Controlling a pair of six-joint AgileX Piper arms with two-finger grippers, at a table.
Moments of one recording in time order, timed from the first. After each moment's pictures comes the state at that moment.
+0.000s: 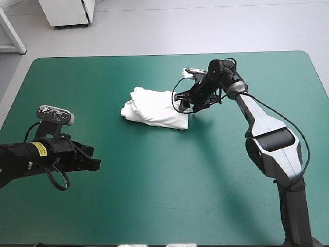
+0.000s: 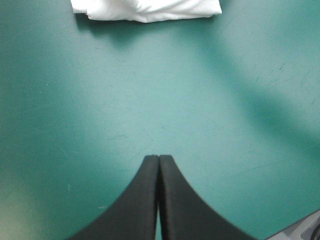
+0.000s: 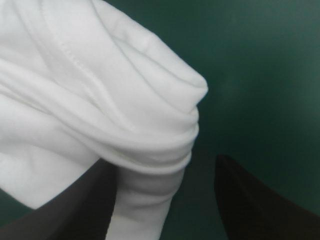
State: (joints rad) left arm -0.33 0.93 -1.21 -0.17 1.24 -0.01; right arm 0.33 2.31 -2.18 0.39 1.23 0.02
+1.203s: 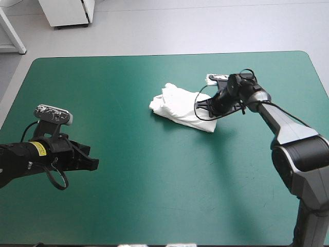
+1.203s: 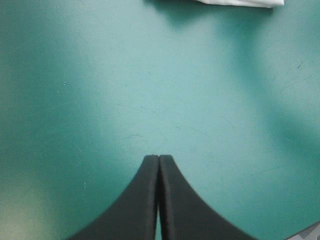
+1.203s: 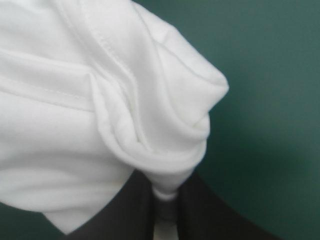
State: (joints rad) left arm -0.33 0.93 -1.21 -0.13 1.24 -0.01; right arm 0.25 1.99 -1.61 0.19 0.88 0.09
